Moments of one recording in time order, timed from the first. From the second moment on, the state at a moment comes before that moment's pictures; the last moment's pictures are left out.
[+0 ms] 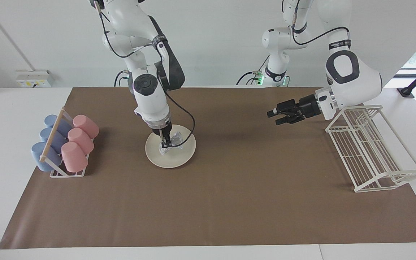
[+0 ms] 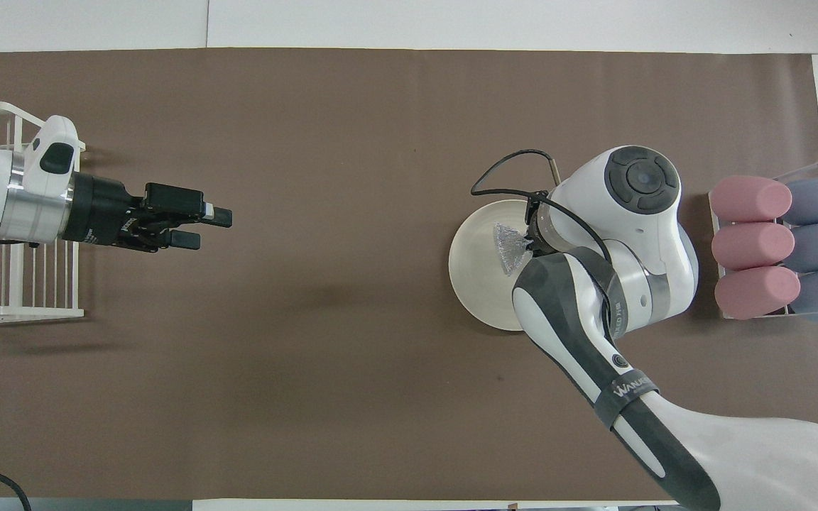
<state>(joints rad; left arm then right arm) -0.05 0.04 -0.02 -1.88 -0.63 1.79 0.01 0.31 0.21 -0.01 -2.04 0.08 2.26 1.68</state>
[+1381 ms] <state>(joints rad) -0.06 -0.02 -0.04 -1.64 -0.02 1.53 -0.18 0.43 0.22 0.01 -2.16 0.14 2.54 1.79</state>
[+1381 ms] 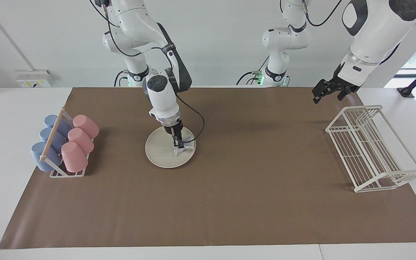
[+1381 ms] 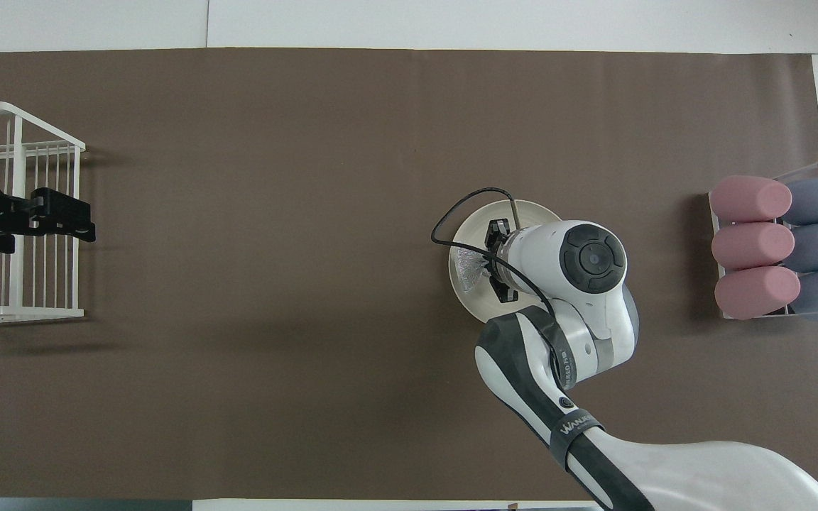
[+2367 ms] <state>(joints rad) -0.06 -0.02 -0.02 -1.64 -0.02 1.54 -0.20 0.31 0.22 0.01 -2.16 0.14 2.51 1.62</state>
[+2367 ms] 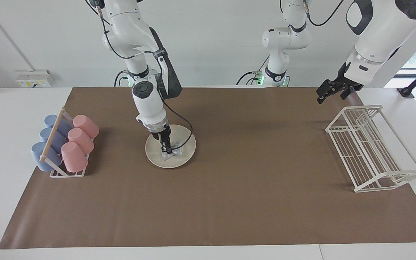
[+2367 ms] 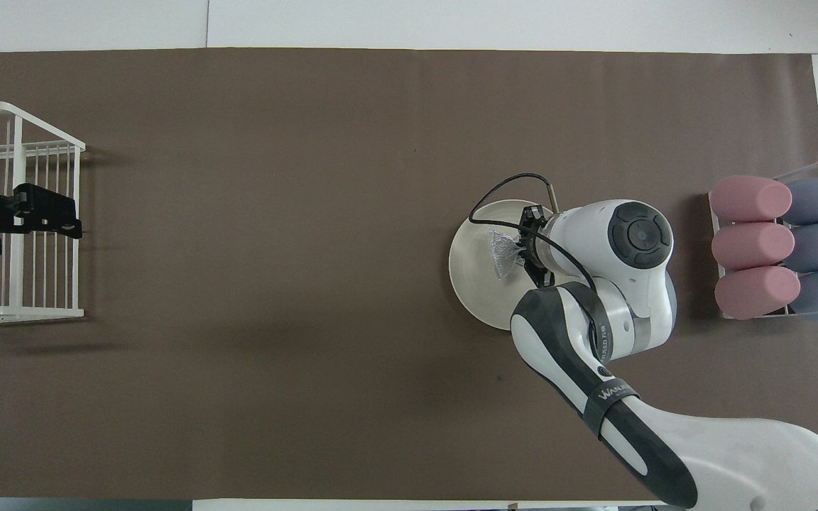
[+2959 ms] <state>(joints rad) -0.06 -0.02 -0.03 -1.64 -0.02 1.54 -0.20 0.24 0.19 0.01 -2.20 0.15 2.49 1.52</state>
